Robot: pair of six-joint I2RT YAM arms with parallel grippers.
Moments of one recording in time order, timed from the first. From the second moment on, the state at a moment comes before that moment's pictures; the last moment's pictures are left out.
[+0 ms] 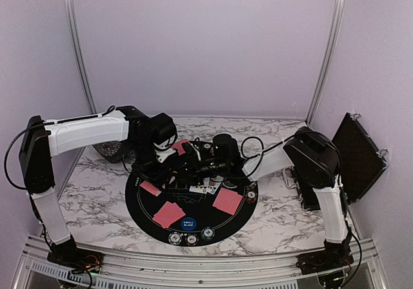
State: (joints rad) left arm -0.78 1.82 1.51 -1.17 0.09 -0.18; right arm 0.82 2.22 1.28 0.72 -0.88 1.13
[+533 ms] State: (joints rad) left arm -0.78 1.82 1.51 -1.17 0.09 -0.18; right arm 0.81 2.19 1.25 0.72 -0.88 1.13
